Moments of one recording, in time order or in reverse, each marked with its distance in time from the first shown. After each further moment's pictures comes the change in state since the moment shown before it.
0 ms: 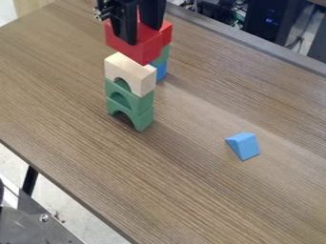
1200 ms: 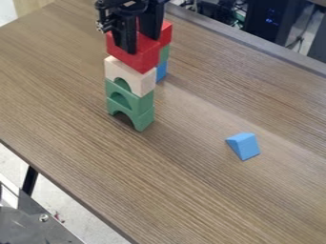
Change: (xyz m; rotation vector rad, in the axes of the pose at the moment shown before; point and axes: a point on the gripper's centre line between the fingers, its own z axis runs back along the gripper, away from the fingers) arm 0.006 -0.007 -0.017 -0.004 -0.008 0.007
